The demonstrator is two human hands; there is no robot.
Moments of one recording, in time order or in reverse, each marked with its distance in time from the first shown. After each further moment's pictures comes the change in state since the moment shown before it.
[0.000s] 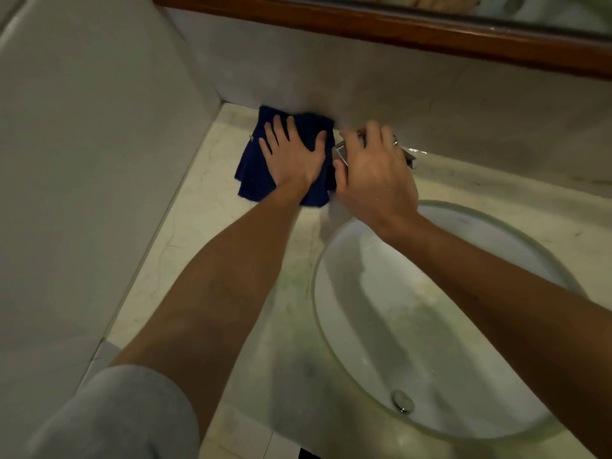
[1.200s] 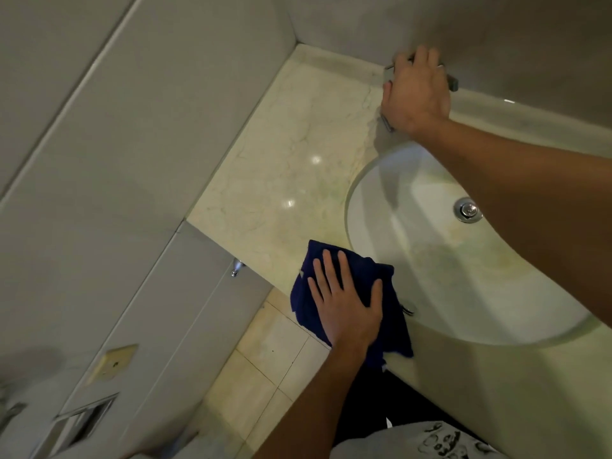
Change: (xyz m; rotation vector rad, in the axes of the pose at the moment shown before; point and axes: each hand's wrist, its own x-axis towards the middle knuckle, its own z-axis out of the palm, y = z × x) left_hand -0.447 -0.044 0.024 0.083 -0.091 -0.239; right_hand 0.001 -0.002 -0.012 0.034 -0.114 -0.010
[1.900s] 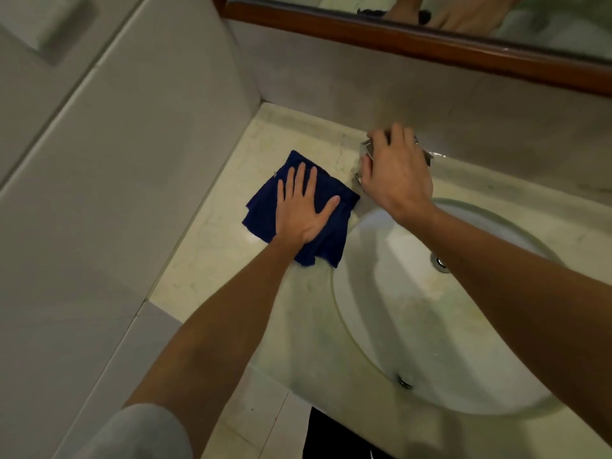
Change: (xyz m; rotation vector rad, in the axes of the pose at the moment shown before) left_hand 0.326 0.037 -0.073 0.026 0.056 0.487; right_hand 0.000 -0.002 0.002 -0.024 0.045 0.018
